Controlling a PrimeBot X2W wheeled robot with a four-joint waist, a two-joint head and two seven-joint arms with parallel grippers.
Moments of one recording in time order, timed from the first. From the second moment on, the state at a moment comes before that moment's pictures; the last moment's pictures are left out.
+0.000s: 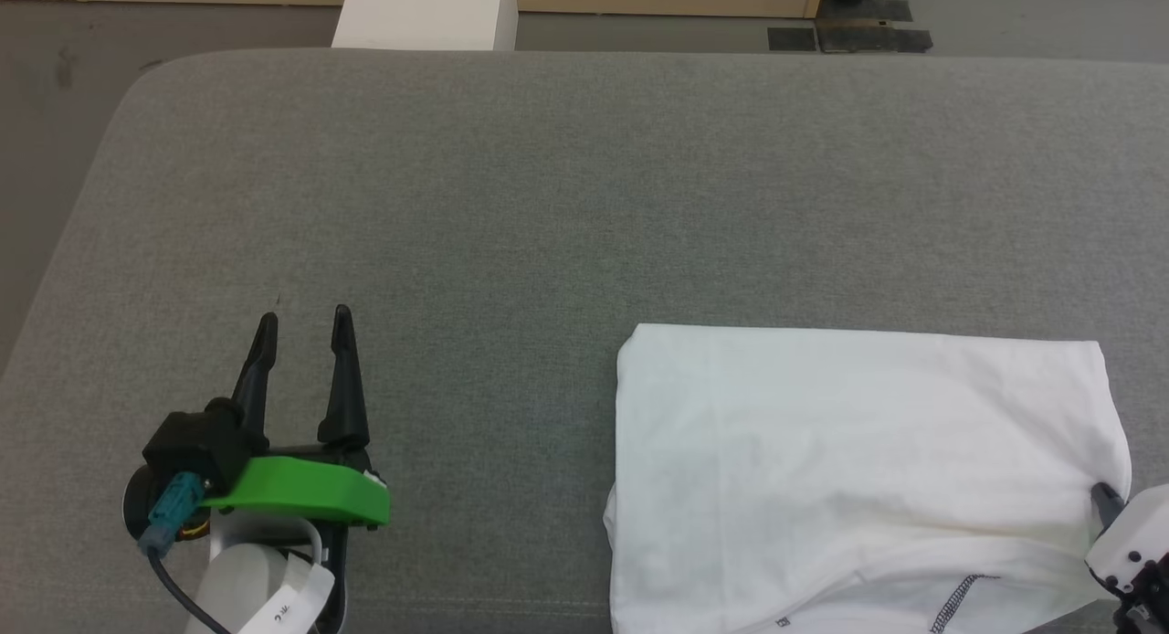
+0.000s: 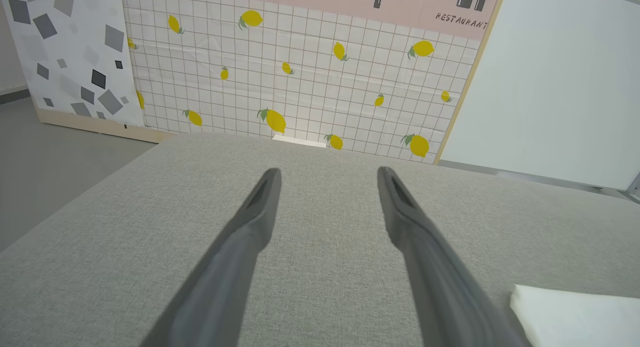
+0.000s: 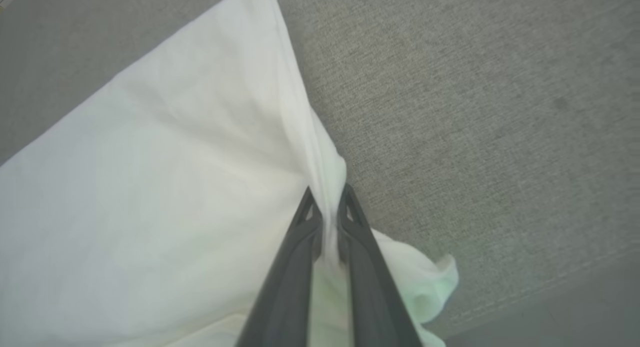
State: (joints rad) left arm -0.15 0.06 0.05 0.12 -0.22 -0.11 -0.26; right arm -0.16 -0.05 -0.59 0.29 0.24 0.13 0.55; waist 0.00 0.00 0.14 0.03
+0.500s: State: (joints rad) left arm -0.13 0.06 0.03 0.14 -0.22 -0.11 -0.26; right arm 0.03 -0.05 -0.18 -0.26 0.27 0.13 0.71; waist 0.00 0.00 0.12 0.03
